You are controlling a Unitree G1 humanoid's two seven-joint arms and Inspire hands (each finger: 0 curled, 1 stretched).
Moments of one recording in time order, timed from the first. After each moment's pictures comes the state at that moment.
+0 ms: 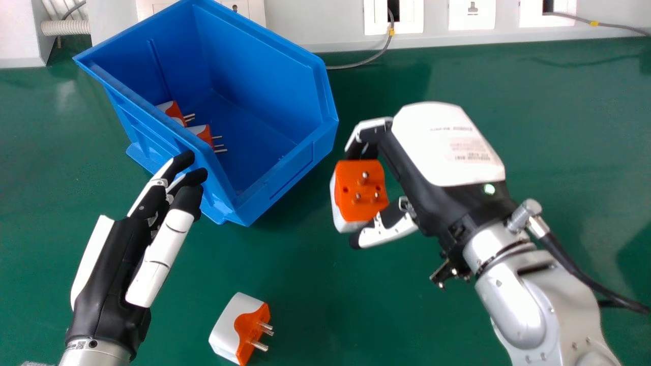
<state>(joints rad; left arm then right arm) 0.34 0.21 0.16 -0.34 -0.08 -0.09 -0.20 -0.22 -0.23 0.36 -0.40 -1.01 0.23 0.26</state>
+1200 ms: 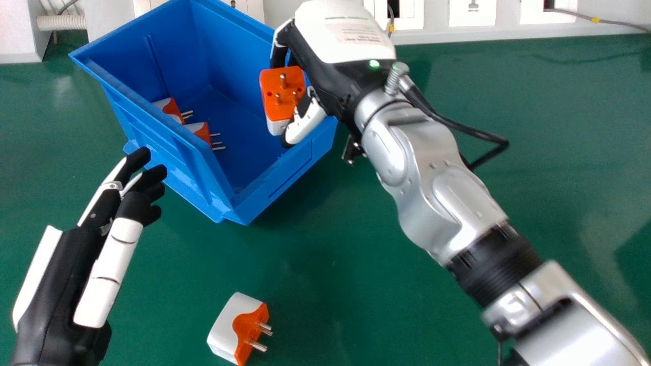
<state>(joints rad) 0.47 0.21 0.28 -0.45 -0.18 -0.14 -0.26 -1.00 -0.01 0.45 0.63 -0.90 0.18 0.04</state>
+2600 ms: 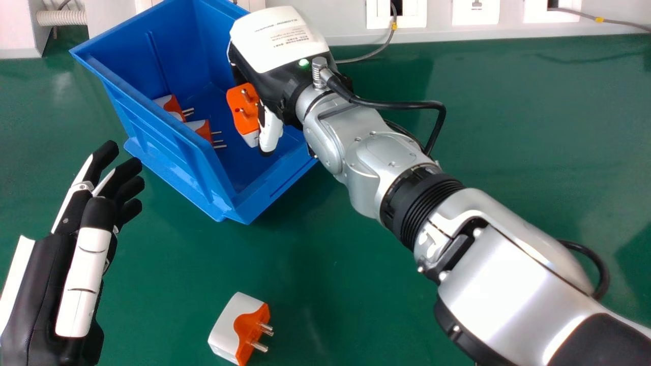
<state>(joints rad) 0.48 0.13 0.29 -0.42 -0.23 -0.23 -0.26 -1.36 0.15 0.64 1.33 -0.84 0.07 -0.18</state>
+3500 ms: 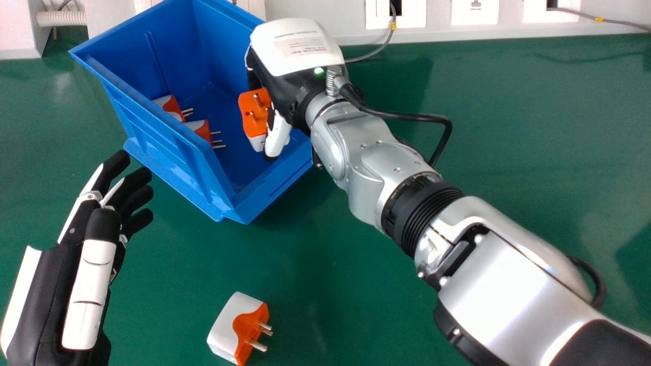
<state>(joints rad) 0.54 0.12 0.25 -0.45 -0.22 -0.25 -0.25 -1.31 0.16 0.54 1.33 -0.69 0.11 -0.22</state>
